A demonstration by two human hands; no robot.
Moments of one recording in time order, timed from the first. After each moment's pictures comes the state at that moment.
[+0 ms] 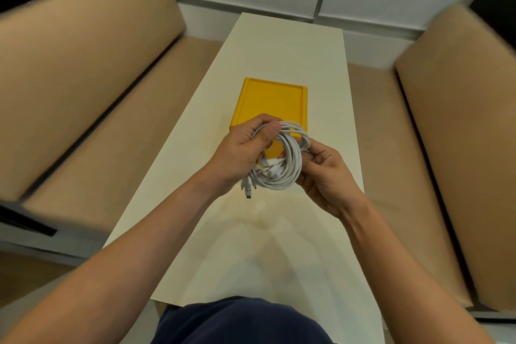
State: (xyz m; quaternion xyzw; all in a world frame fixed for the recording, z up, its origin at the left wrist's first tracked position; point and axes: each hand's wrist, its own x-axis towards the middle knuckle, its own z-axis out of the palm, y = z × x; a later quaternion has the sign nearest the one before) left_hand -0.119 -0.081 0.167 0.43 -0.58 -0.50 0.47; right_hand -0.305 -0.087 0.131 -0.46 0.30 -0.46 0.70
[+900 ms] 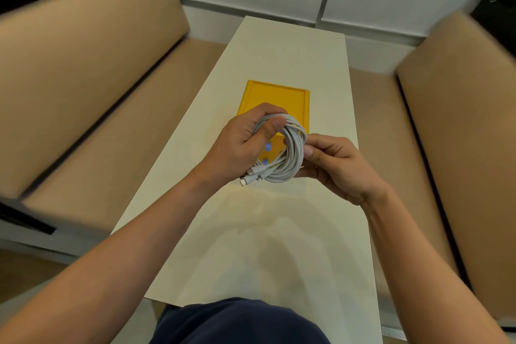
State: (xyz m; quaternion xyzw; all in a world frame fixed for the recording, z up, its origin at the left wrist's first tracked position) left_hand -0.113 -0.075 0.189 0.42 -0.68 -0.33 0.49; right_hand -0.325 -0.099 0.164 -0.57 0.29 -0.36 0.68
